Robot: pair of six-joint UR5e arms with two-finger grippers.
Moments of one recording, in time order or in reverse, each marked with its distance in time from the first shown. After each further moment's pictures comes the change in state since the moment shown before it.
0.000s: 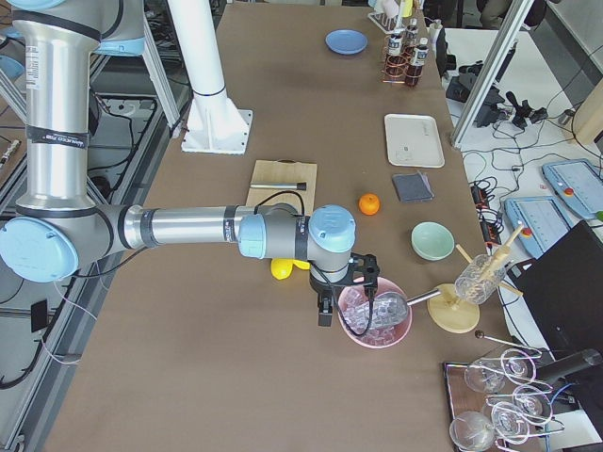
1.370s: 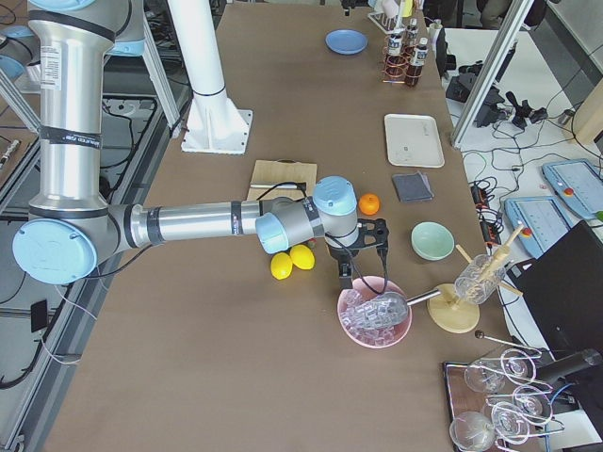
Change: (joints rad) left arm 0.150 -0.074 0.473 -0.522 -0.088 -0.222; right arm -0.193 0.005 0.011 0.403 -0.034 0.412
